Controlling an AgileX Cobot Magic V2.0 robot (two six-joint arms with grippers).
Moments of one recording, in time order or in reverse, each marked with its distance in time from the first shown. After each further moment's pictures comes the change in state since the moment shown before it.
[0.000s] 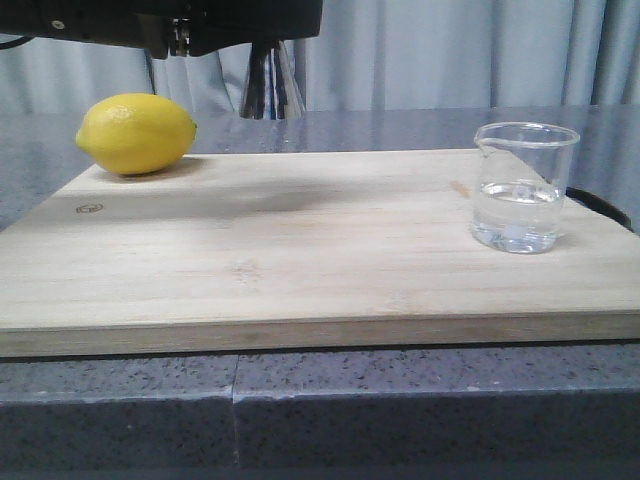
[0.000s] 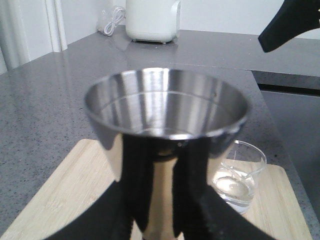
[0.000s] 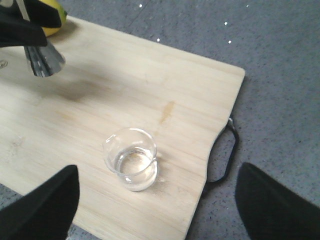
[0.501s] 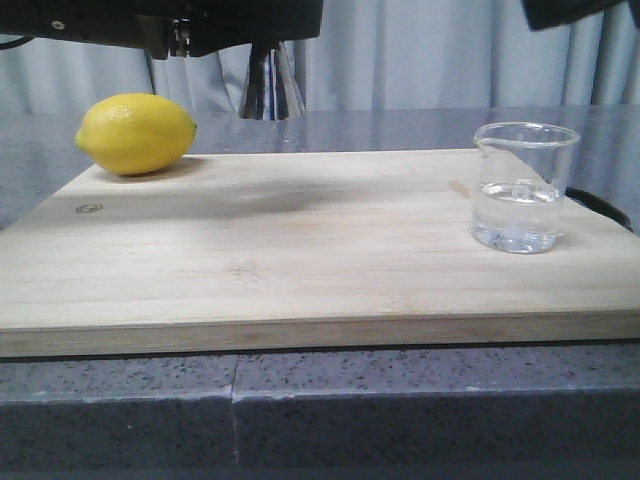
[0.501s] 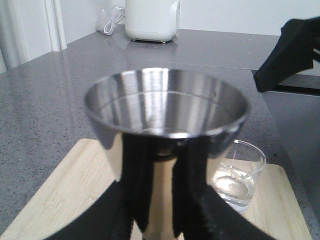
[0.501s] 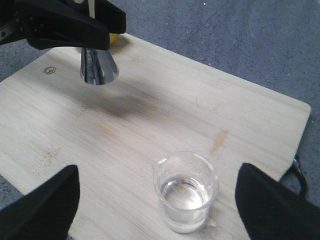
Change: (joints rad) left arm 0.000 0.000 0.000 0.002 0.000 0.000; right arm 0.201 0.015 0.230 0.004 -0.411 -0.009
